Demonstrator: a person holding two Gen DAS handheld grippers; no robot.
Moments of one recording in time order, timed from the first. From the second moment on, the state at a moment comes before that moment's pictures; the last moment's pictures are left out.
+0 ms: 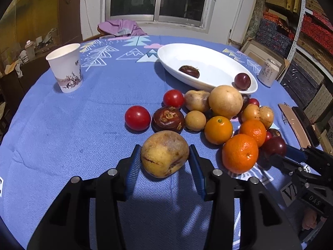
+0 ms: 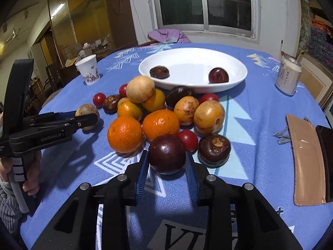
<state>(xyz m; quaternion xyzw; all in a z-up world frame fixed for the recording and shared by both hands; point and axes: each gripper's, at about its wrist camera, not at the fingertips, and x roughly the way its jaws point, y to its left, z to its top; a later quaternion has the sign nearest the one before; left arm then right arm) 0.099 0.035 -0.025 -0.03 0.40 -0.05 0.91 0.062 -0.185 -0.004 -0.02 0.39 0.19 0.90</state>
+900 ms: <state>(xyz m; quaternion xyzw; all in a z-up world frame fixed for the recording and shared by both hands) 0.292 0.000 0.014 -0.04 0.43 -0.03 0.90 0.267 -0.204 0.035 0.05 0.41 0.12 0.90</state>
